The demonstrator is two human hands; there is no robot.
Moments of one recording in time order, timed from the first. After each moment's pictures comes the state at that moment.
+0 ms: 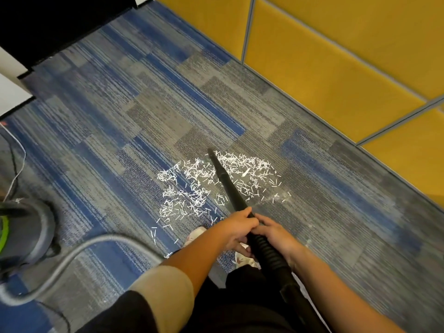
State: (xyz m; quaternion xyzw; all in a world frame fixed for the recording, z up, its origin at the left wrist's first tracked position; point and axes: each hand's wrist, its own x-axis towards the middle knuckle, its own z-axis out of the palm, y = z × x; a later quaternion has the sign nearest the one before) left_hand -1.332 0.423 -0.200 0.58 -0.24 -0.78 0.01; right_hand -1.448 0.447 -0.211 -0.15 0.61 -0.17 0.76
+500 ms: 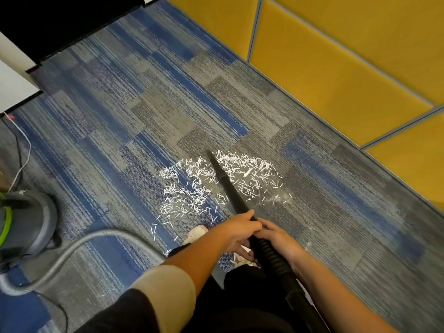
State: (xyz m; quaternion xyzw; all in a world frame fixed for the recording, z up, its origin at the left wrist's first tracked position) left_hand -1.340 0.430 -0.200 0.58 -0.23 -0.78 0.00; right_hand -1.460 0.457 -0.212 -0.16 0.62 -0.16 0.75
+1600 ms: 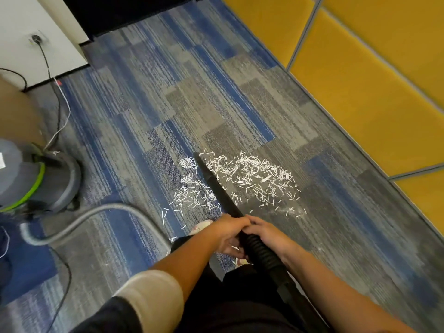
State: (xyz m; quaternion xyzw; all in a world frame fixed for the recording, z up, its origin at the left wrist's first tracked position) left_hand -1.283 0.455 -0.211 0.64 -0.08 -0.76 0.12; right_hand -1.402 0.442 -0.224 -0.24 0.57 -0.05 0.78
